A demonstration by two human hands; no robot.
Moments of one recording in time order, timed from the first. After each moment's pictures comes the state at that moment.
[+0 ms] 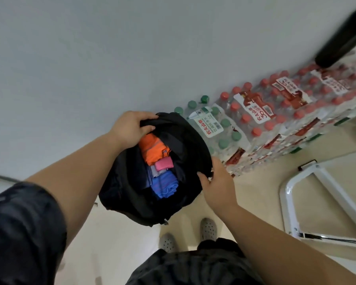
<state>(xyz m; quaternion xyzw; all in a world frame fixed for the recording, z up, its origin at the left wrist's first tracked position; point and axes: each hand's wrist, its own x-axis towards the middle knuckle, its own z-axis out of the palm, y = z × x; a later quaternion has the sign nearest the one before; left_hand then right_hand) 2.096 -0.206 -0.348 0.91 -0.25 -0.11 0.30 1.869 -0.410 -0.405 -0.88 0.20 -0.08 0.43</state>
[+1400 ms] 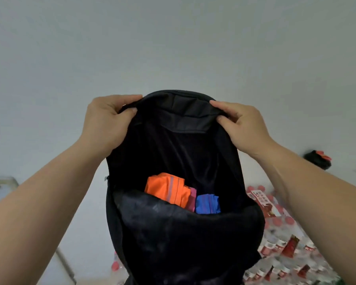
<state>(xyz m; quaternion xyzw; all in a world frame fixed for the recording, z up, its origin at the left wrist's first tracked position) 1.917 -0.314 -0.015 0.79 -0.12 0.33 0.51 1.942 -0.617 -0.029 -0.83 -0.21 -0.29 0.44</state>
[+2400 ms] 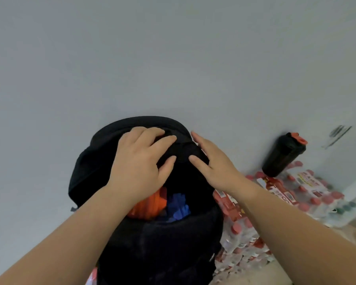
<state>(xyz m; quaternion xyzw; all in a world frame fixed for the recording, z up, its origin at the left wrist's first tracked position) 2.062 -0.501 -0.146 0.85 -0.32 0.37 0.17 2.060 -0.737 -0.189 -0.91 -0.14 -0.15 0.35</state>
